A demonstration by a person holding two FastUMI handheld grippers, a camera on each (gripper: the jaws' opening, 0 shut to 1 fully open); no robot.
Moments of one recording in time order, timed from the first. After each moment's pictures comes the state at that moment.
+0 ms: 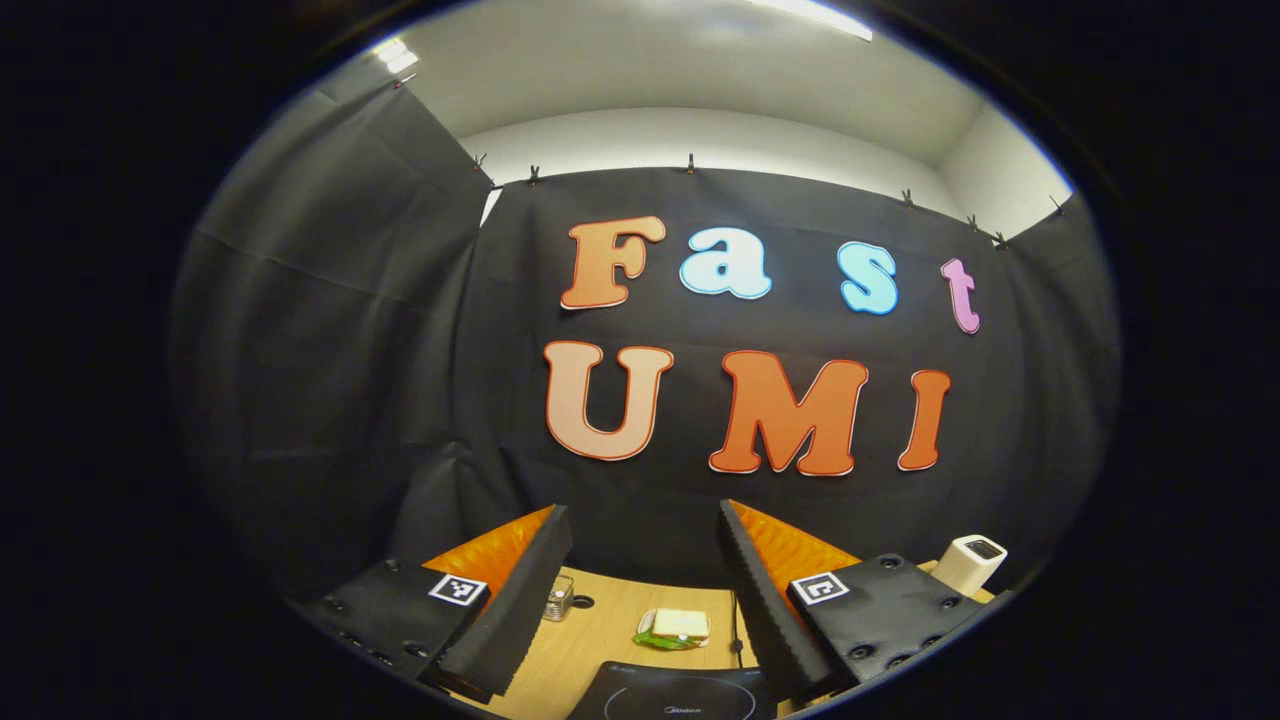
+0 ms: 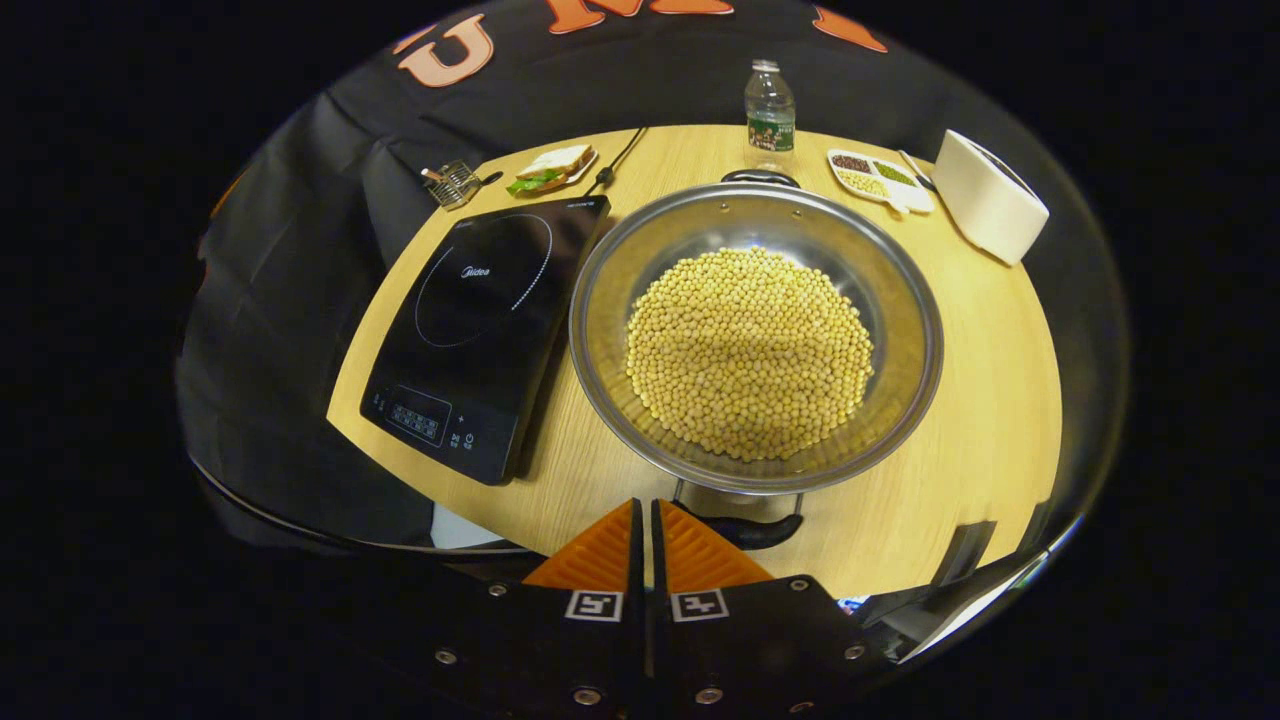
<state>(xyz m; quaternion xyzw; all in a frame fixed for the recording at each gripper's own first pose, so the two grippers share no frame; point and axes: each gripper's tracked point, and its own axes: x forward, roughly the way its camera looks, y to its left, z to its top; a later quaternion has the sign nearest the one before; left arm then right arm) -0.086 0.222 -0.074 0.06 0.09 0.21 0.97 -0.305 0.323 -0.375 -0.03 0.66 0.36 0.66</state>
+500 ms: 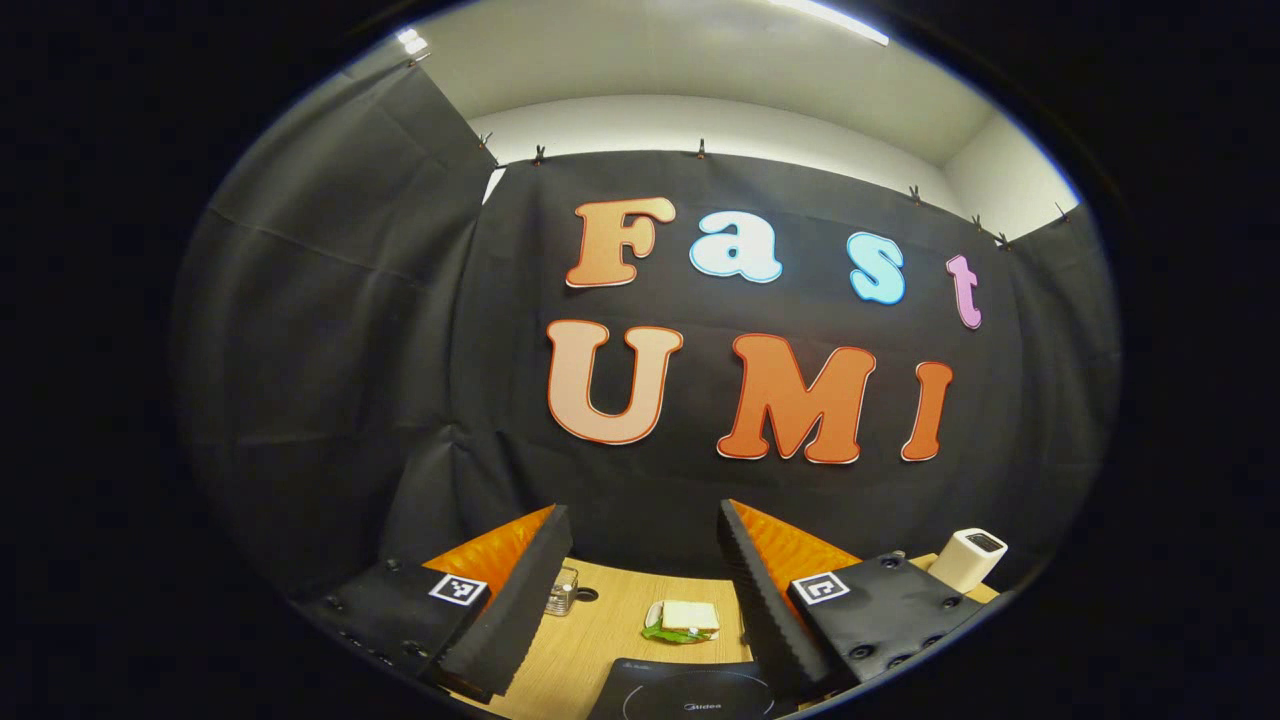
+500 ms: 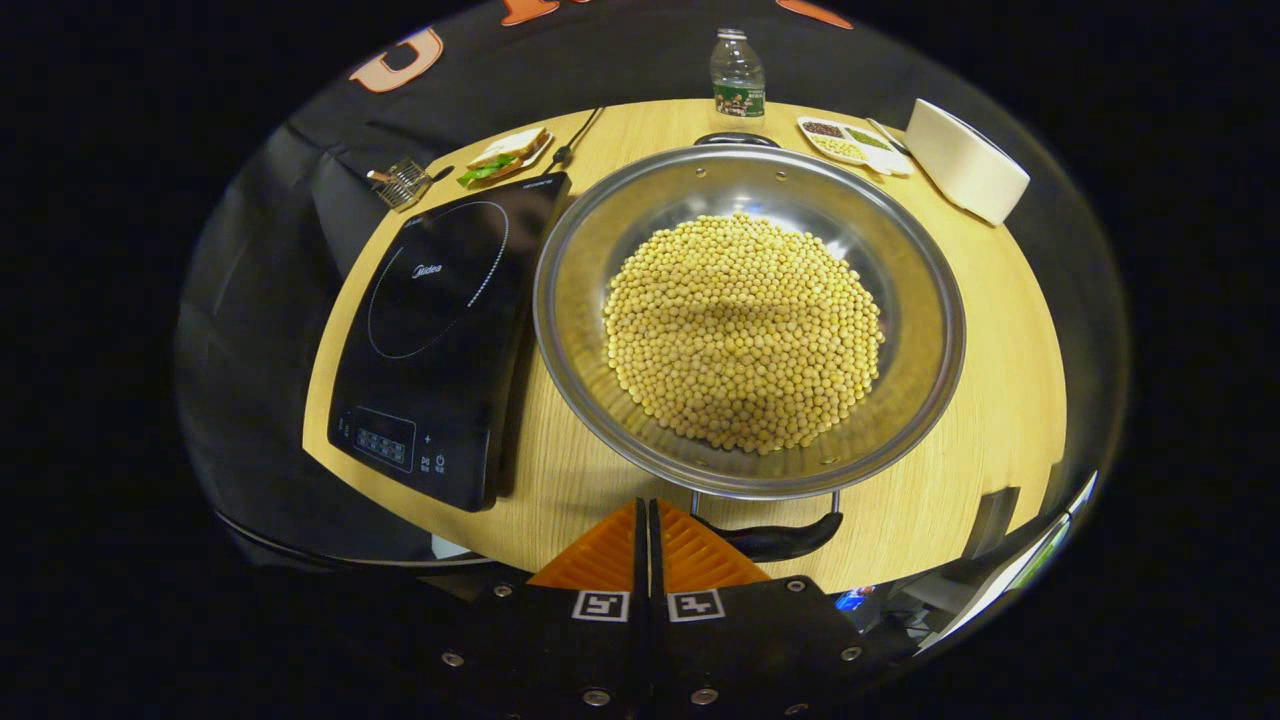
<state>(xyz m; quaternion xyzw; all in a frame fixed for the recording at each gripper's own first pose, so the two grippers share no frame) -0.080 0.251 -0.098 0.04 0.11 0.19 0.98 -0.308 0.332 -0.402 -0.03 0.69 0.29 0.67</state>
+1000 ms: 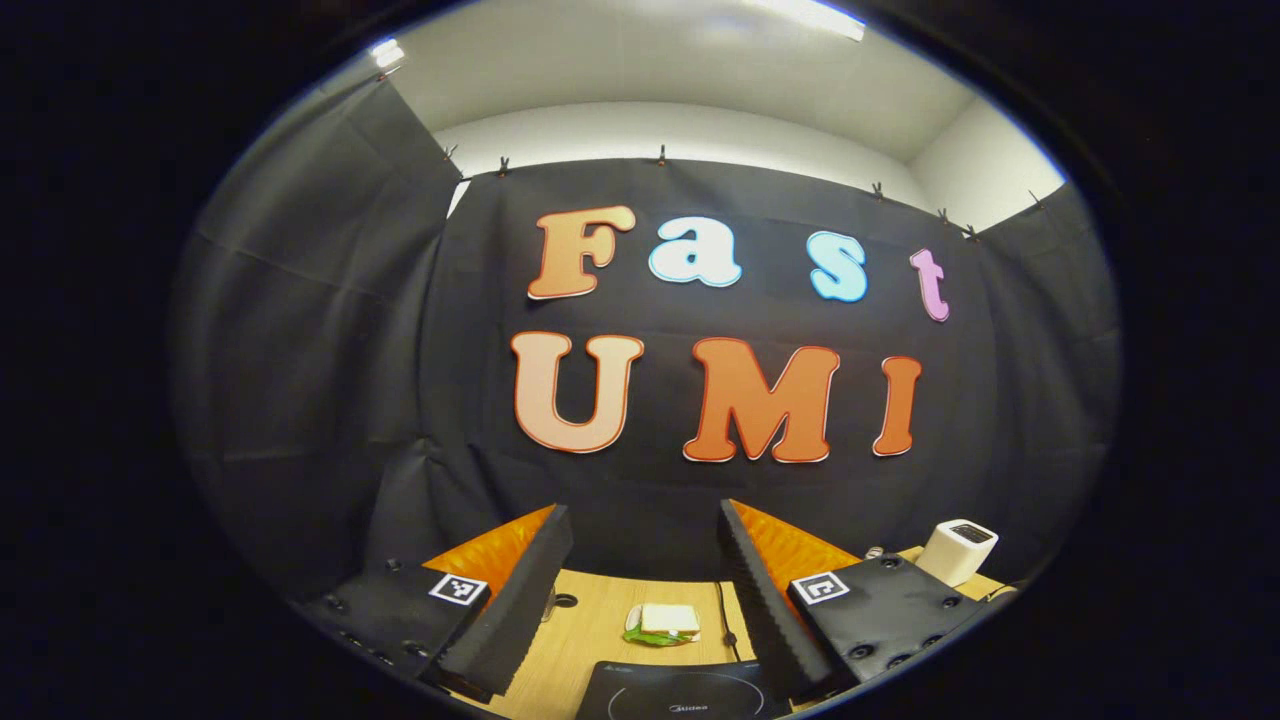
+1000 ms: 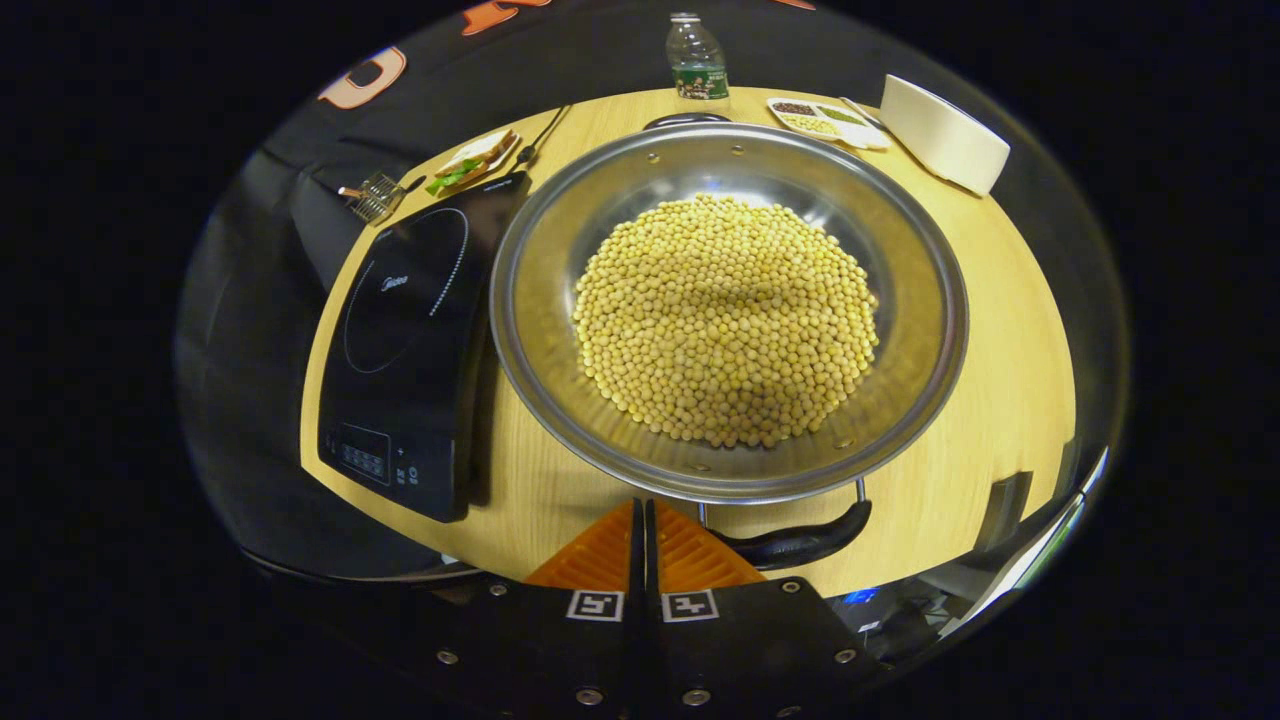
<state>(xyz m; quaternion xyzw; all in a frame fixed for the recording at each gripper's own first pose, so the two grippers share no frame) -0.072 0.182 -0.086 0.07 0.10 0.14 0.98 -0.302 0.312 -0.422 -0.02 0.70 0.27 0.66</state>
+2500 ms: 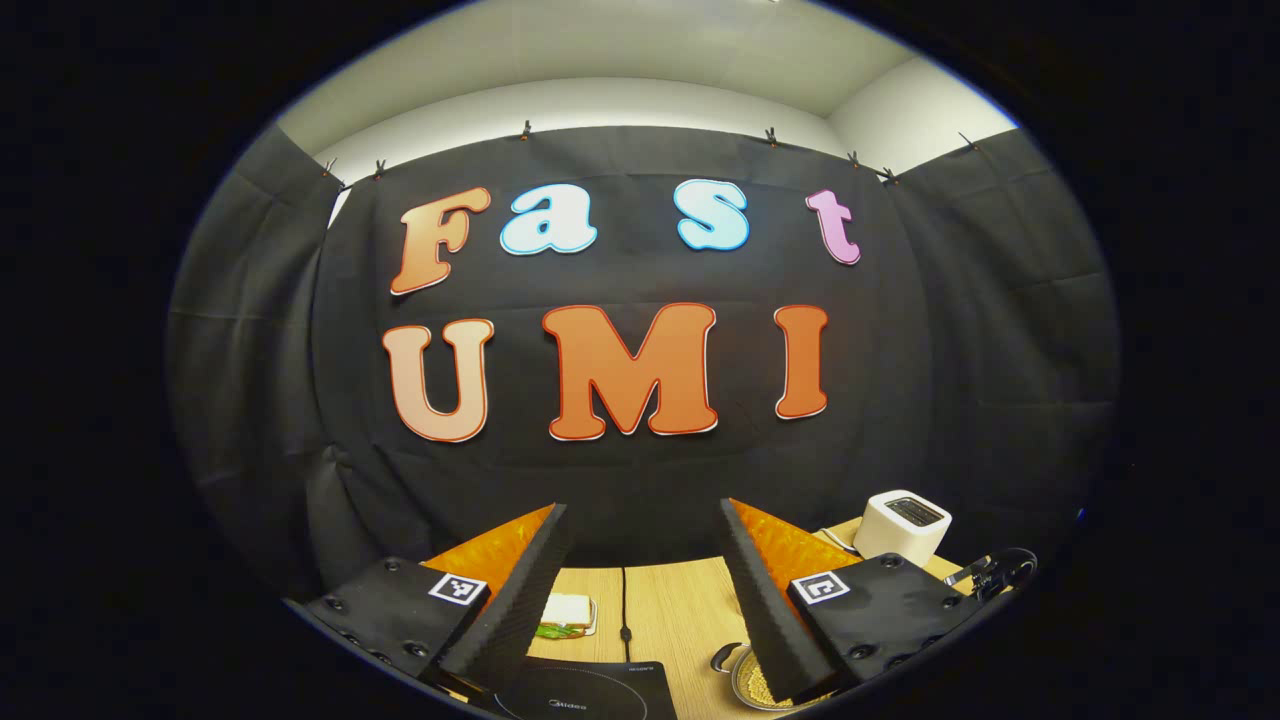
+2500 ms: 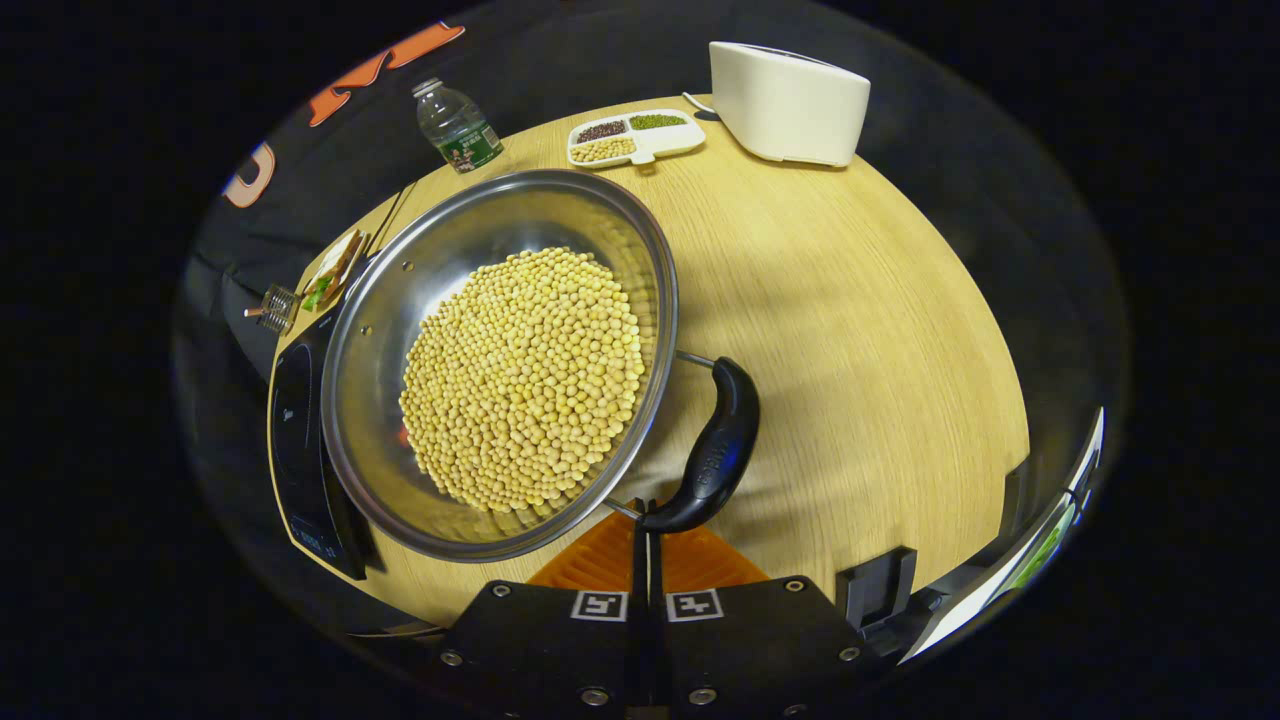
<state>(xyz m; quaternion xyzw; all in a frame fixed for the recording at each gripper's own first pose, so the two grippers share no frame) 0.020 -0.010 -0.157 0.10 0.17 0.06 0.98 -0.180 0.197 -0.487 0.03 0.70 0.17 0.70</state>
